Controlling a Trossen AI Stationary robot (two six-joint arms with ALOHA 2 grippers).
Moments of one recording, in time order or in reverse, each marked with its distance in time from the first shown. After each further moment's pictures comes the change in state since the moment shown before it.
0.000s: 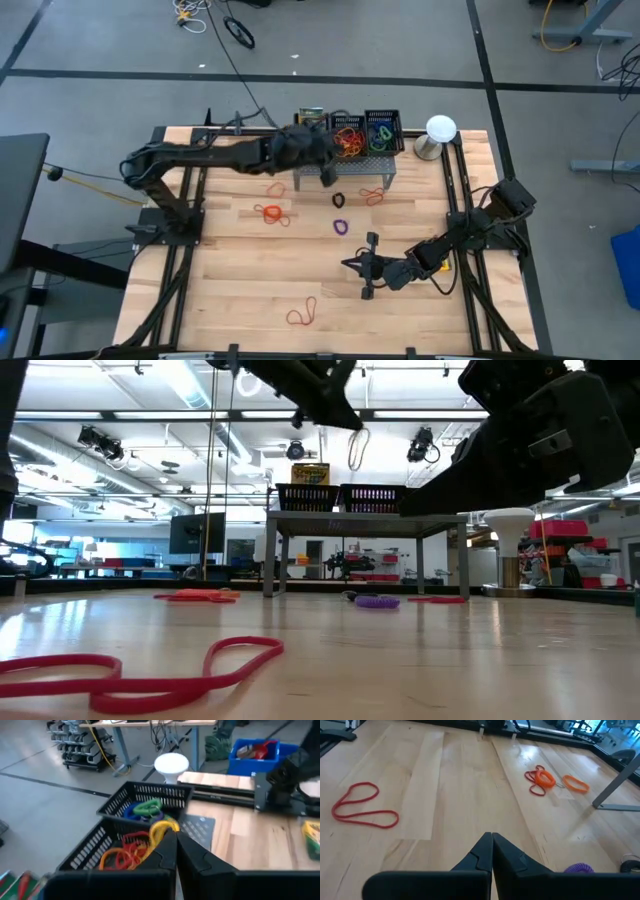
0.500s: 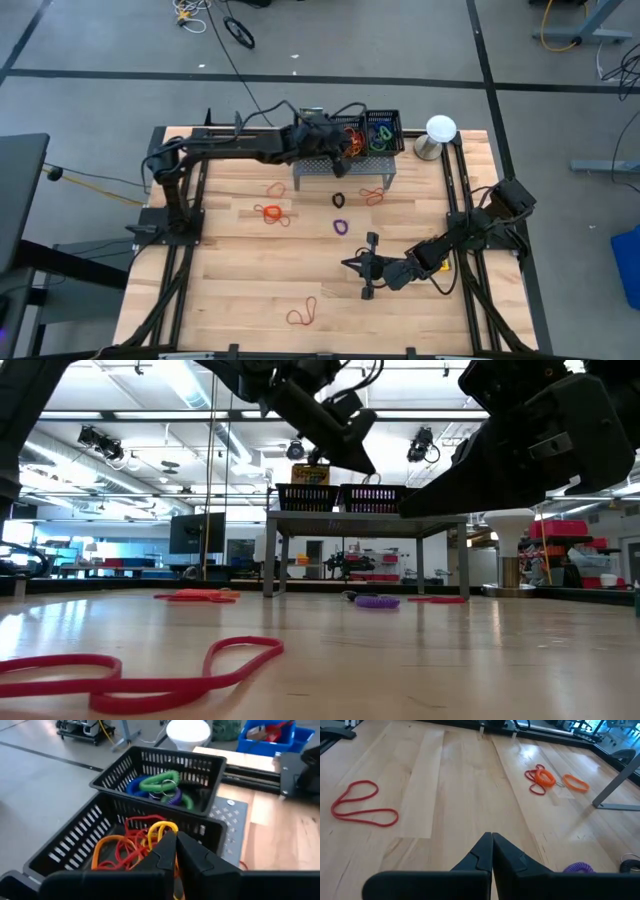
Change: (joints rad) left arm 0.110 0.200 0.113 -0.018 0.089 -0.050; right arm 0.000 0.000 0.000 -0.004 -0.001 -0.001
